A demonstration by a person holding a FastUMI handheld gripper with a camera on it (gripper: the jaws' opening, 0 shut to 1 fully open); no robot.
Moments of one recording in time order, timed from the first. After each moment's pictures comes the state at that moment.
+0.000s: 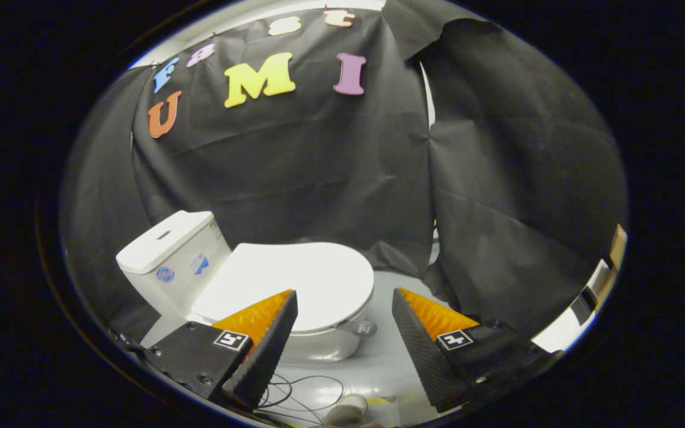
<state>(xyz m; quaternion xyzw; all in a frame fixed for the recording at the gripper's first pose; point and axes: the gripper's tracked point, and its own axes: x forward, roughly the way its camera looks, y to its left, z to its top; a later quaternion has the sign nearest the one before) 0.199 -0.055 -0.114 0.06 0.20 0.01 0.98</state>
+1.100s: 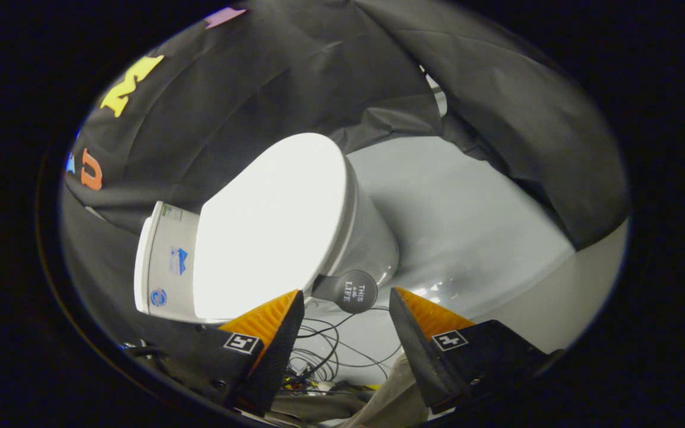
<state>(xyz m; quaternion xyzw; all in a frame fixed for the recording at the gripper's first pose) 0.280 -0.088 -0.267 0.30 0.47 0.03 0.83</state>
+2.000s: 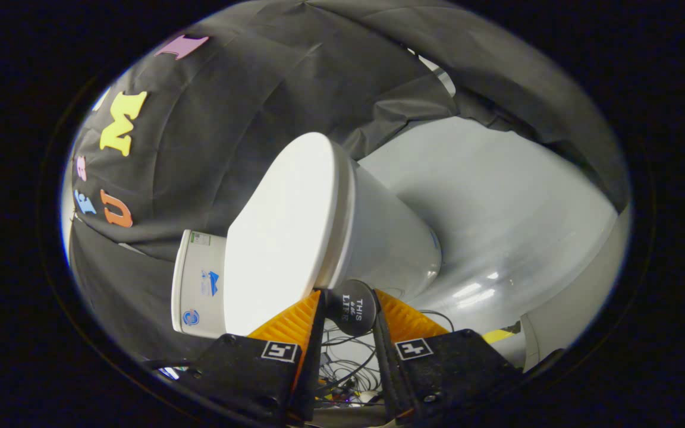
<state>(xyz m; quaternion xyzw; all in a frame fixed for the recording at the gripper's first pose) 0.300 -0.071 -0.300 0.39 0.42 0.10 0.81</state>
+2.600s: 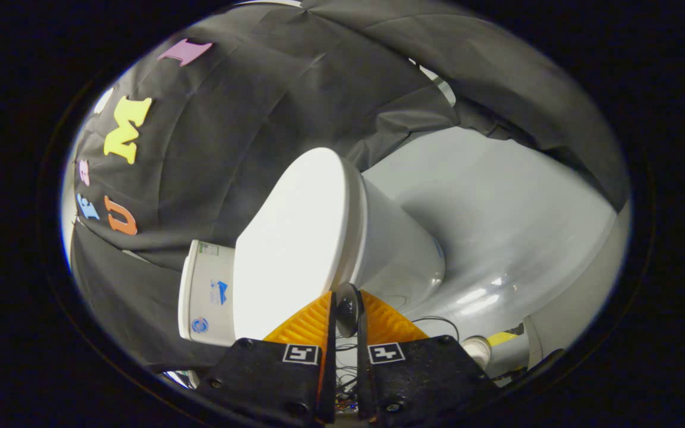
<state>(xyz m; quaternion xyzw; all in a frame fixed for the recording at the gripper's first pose) 0.304 -0.072 -0.270 0.42 0.39 0.09 0.82</state>
